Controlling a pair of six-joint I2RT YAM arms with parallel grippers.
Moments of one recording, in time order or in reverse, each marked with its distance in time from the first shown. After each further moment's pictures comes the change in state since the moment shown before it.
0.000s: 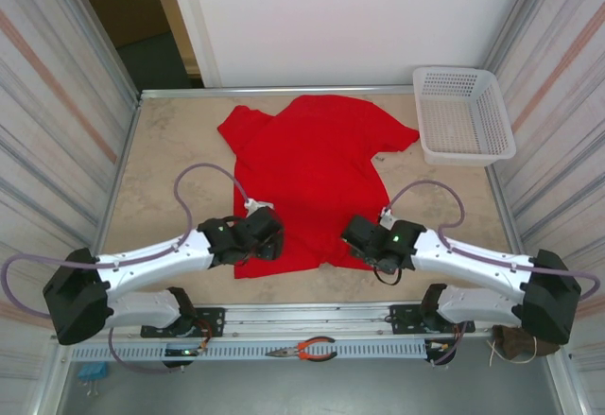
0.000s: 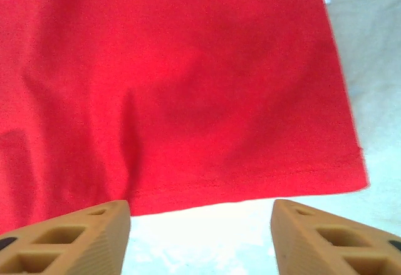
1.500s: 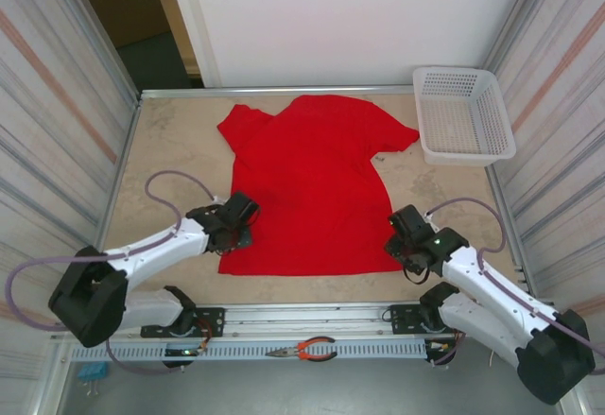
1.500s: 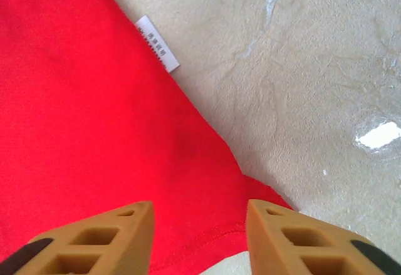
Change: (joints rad) left arm 0.284 0.029 -0.051 -0.036 0.016 -0.085; right arm -0.452 -0.261 -0.185 0.068 -0.157 -0.194
